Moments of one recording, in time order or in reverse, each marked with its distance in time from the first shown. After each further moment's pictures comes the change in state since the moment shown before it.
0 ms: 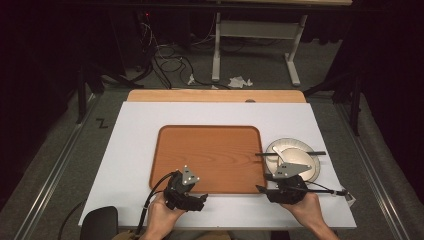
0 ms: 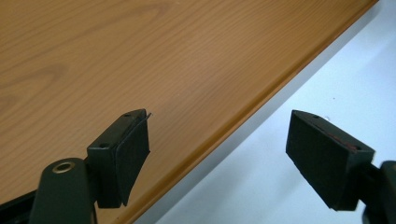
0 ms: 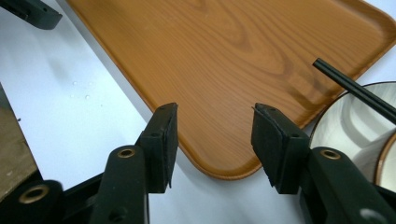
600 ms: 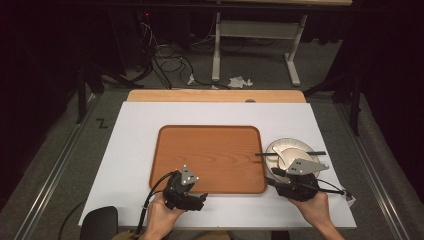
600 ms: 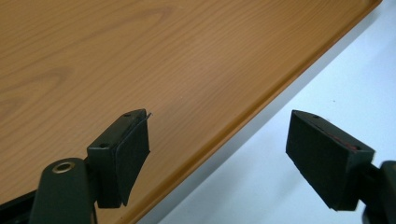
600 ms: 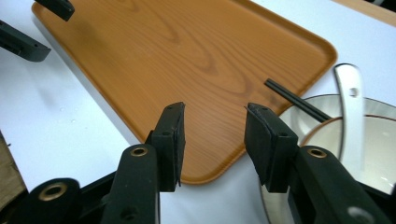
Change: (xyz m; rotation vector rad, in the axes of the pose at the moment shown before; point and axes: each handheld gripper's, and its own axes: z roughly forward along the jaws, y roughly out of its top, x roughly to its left) left arm 0.001 0.000 -0.002 -0.008 0.009 -0.001; right arm -0.013 -0.002 -0.024 -0.103 -0.064 0.039
